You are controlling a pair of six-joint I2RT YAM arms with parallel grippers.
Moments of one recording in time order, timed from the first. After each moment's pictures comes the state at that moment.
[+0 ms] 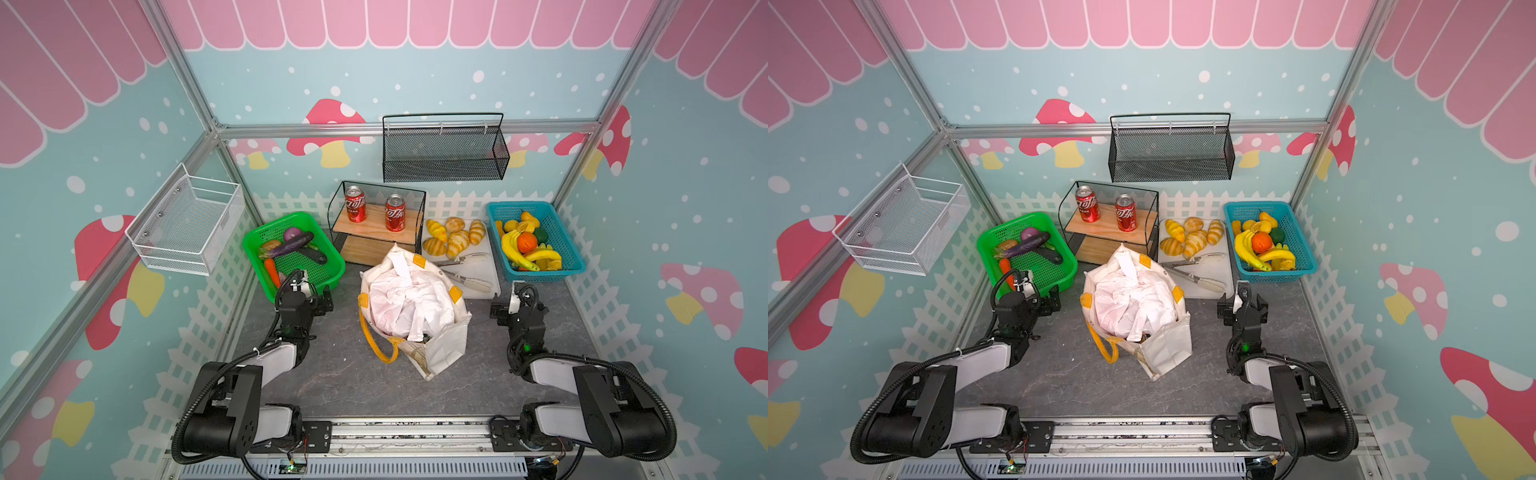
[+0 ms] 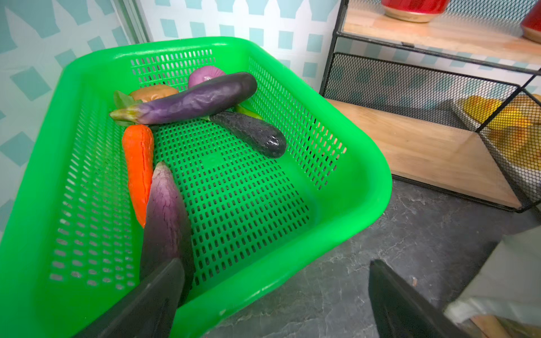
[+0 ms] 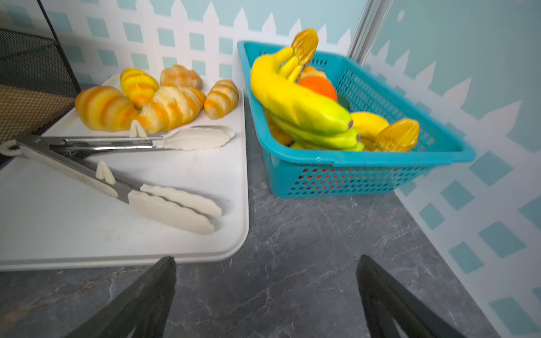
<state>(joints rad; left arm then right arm) -0.06 1.33 0.38 0.62 -0.11 -0.11 0.09 1.32 0.19 0.93 0.28 -0.10</state>
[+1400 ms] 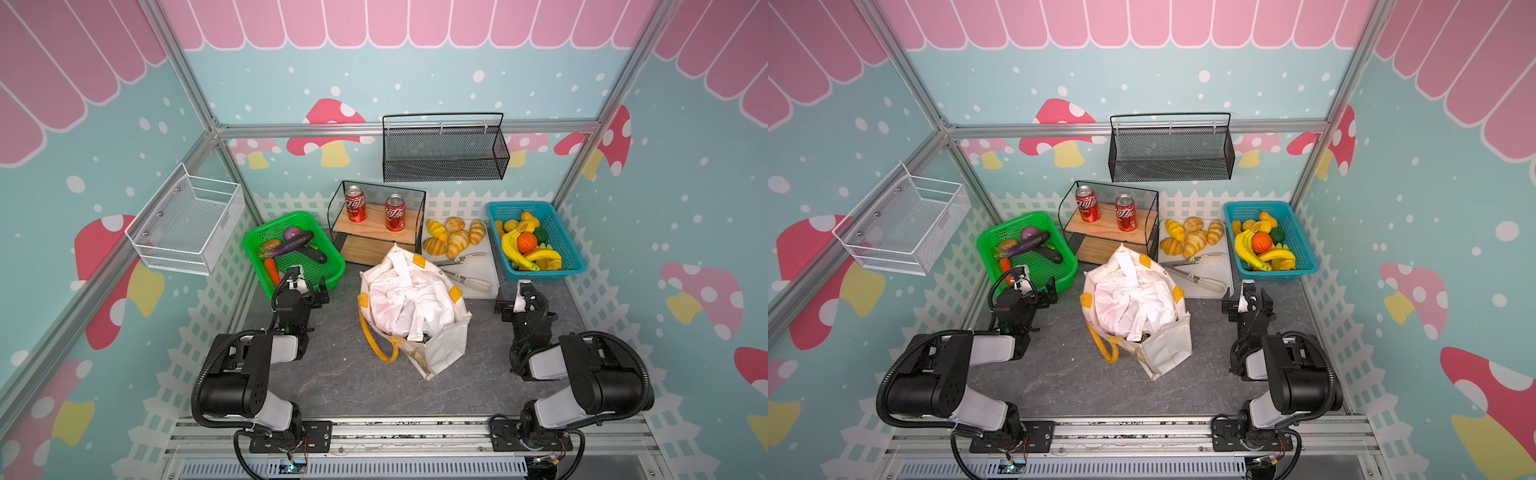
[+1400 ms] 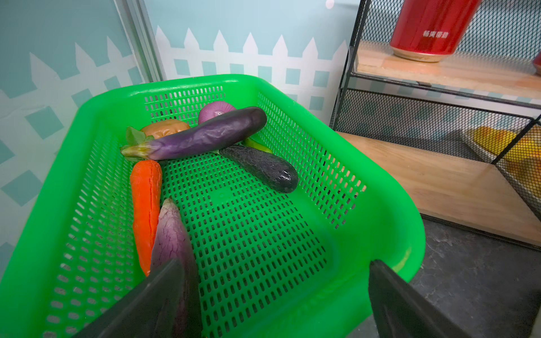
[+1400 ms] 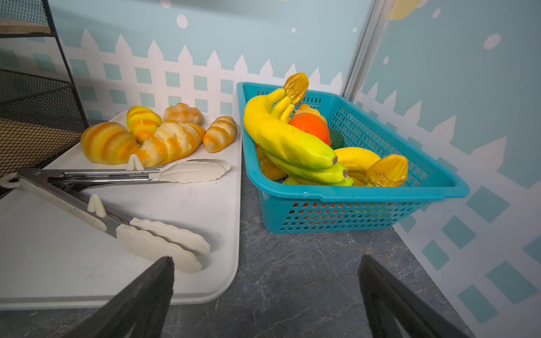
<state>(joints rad) 0.00 1.52 0.39 0.90 -0.07 -0.08 0.00 1.52 0.19 1.24 0.14 -0.14</state>
